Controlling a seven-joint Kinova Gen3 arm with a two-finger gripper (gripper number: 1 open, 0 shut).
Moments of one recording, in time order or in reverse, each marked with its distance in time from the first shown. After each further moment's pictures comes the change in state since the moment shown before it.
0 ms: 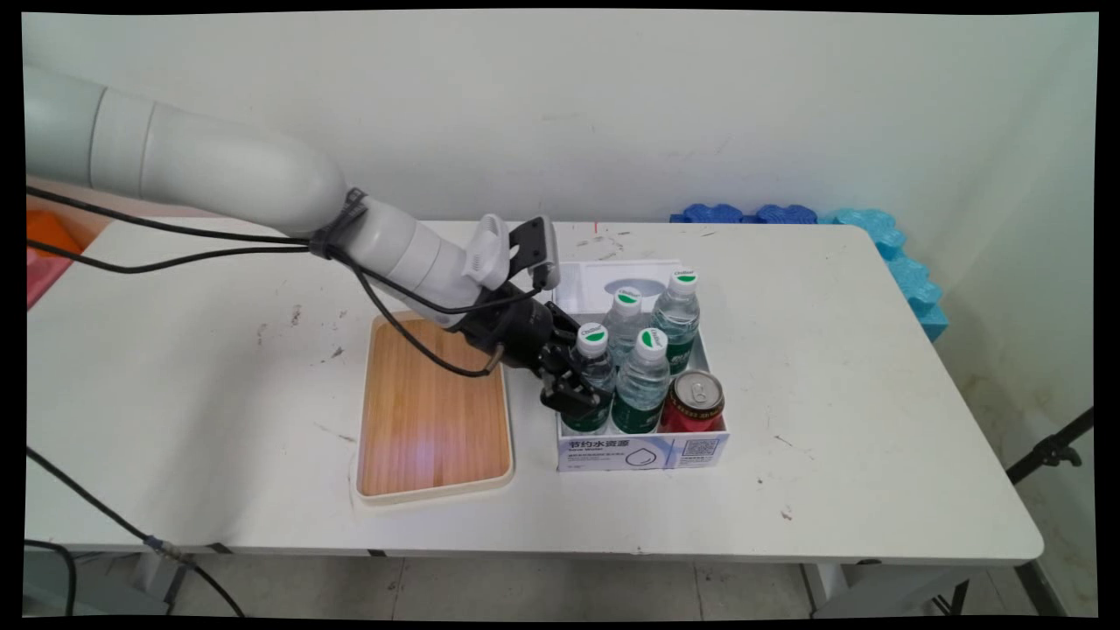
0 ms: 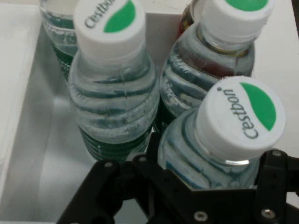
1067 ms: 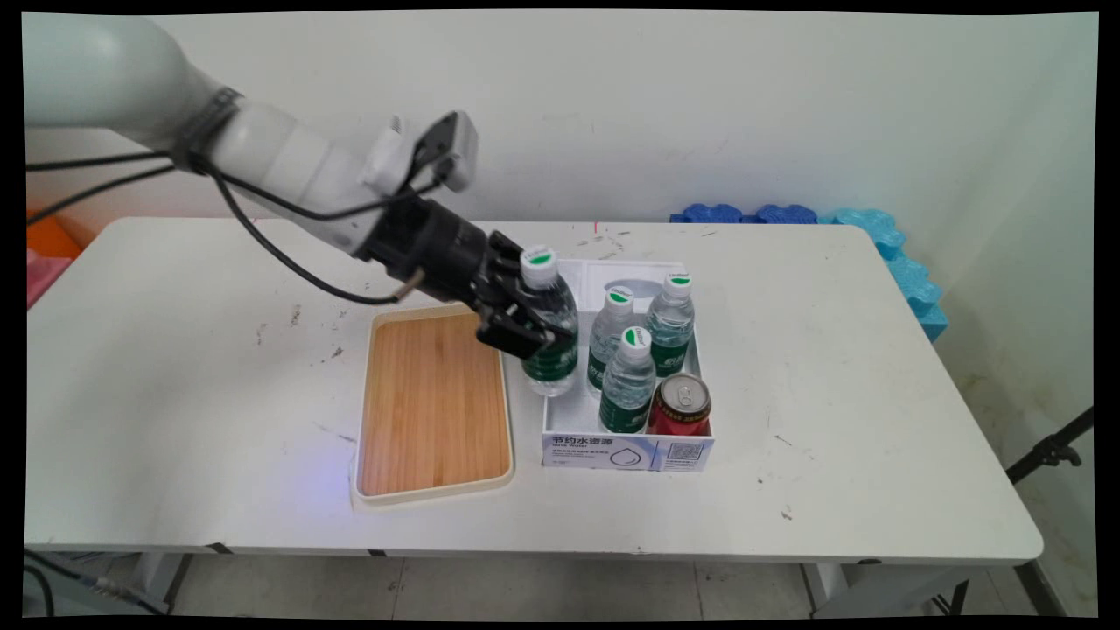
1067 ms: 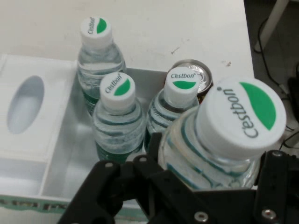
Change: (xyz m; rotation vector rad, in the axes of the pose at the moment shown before) arm 0.022 0.012 -0.118 0.002 0.090 0.003
